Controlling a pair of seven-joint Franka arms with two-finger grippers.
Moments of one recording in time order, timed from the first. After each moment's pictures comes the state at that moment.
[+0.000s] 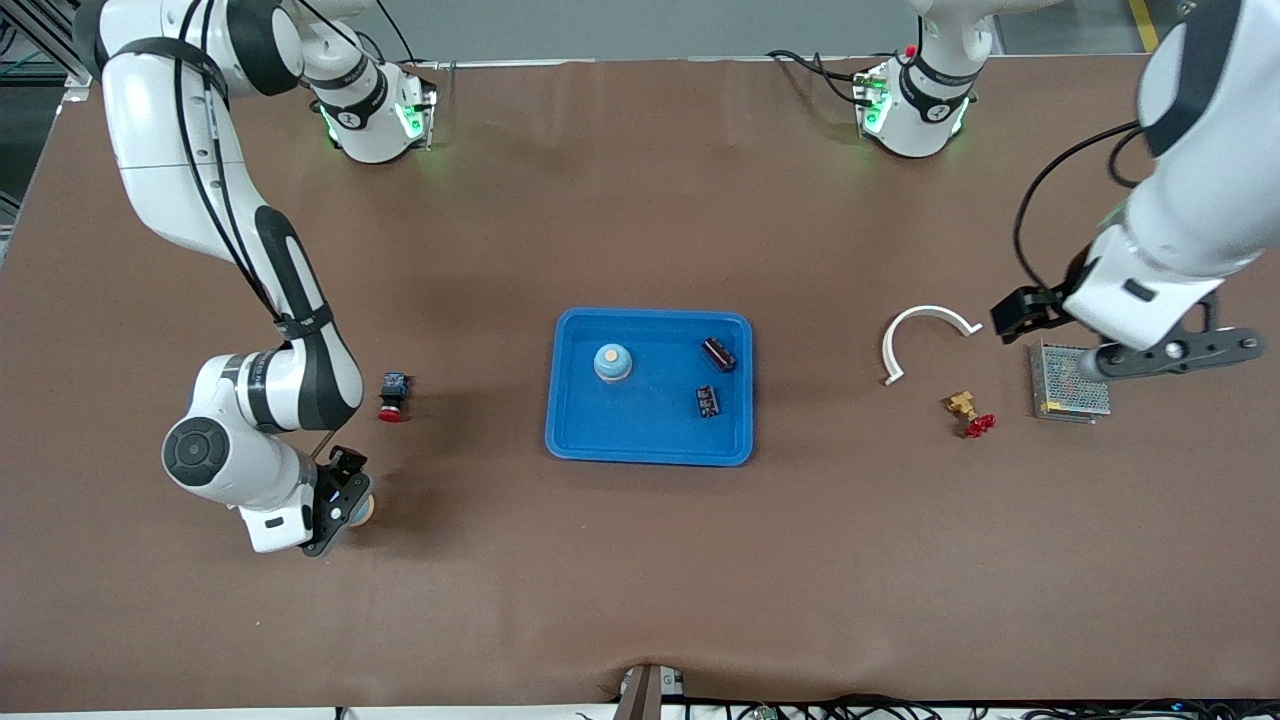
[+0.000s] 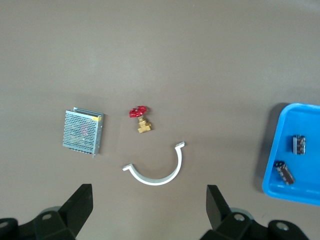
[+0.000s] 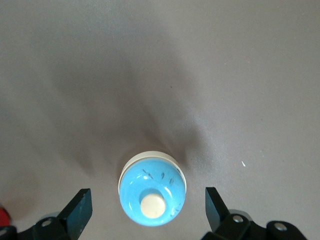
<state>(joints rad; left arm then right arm) 0.13 0.19 -0.35 -1.41 0.15 1.55 -0.28 0.14 0.82 -0.07 -1.42 0.04 2.28 -0.99</state>
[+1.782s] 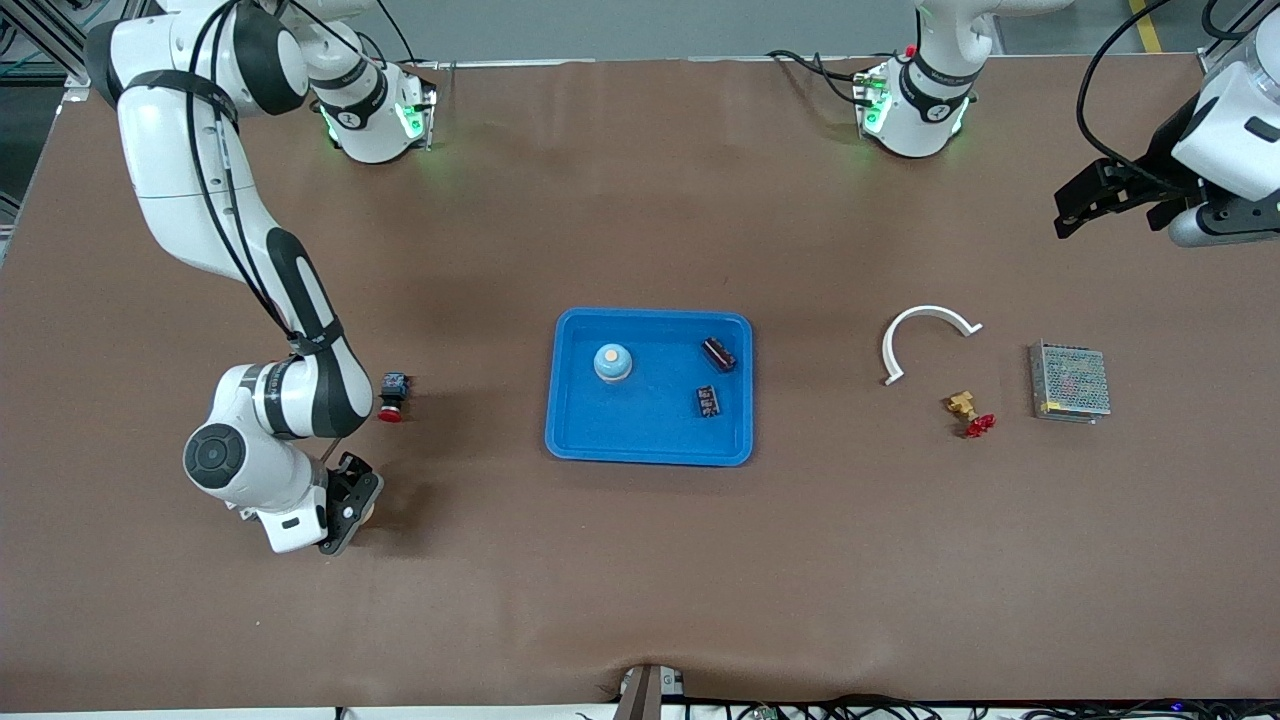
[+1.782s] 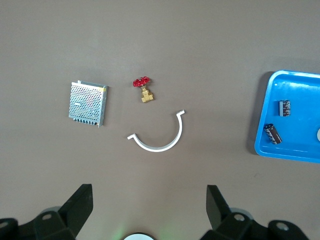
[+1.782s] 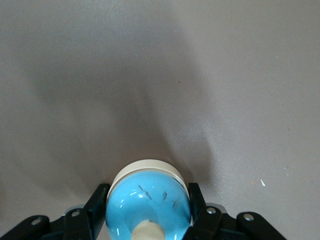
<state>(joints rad) -0.04 -0.07 -0.09 -1.58 0.01 1.49 -0.19 0.12 0.88 -0.06 -1.43 0.07 2.35 -1.07</state>
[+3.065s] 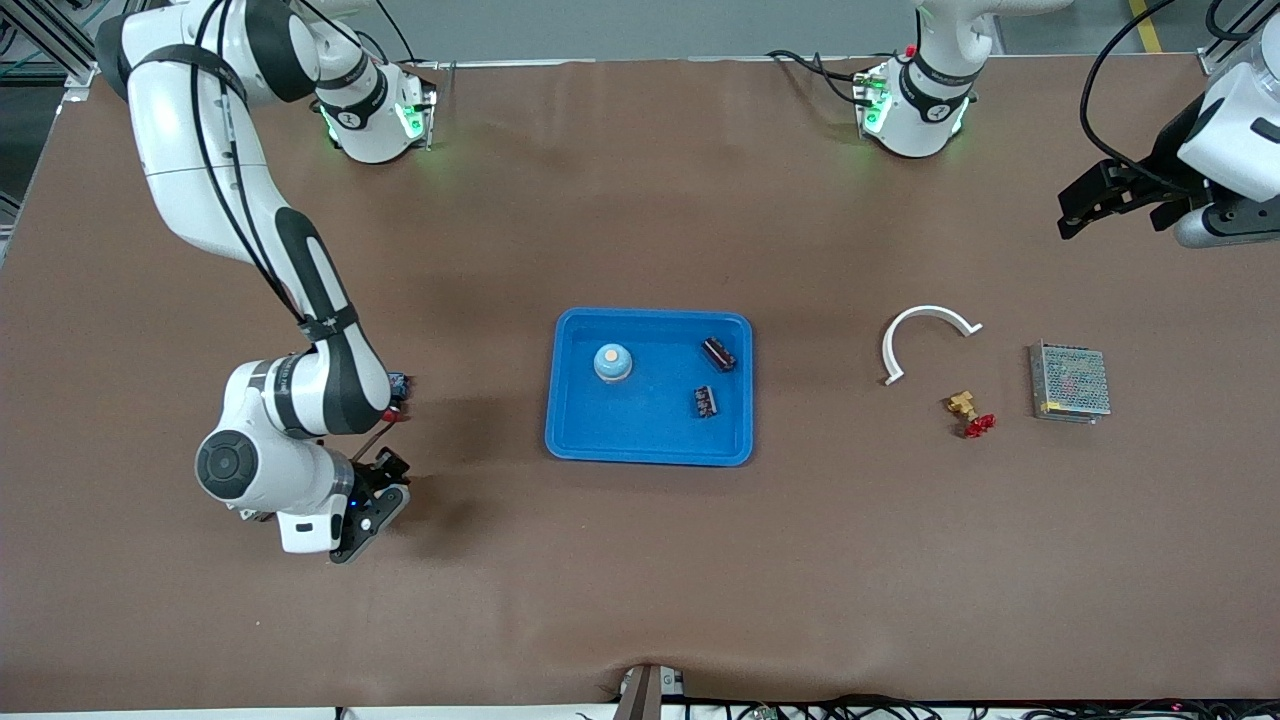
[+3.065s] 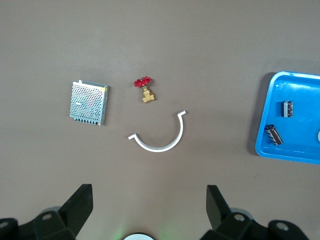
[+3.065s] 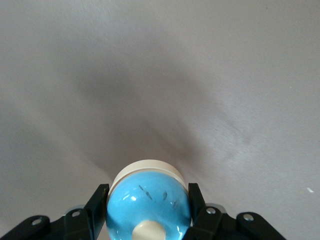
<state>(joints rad) -0.03 -0.07 -0.09 -1.58 0.01 1.49 -0.19 0.19 0.84 -0.04 -1.34 0.14 2.15 -0.69</state>
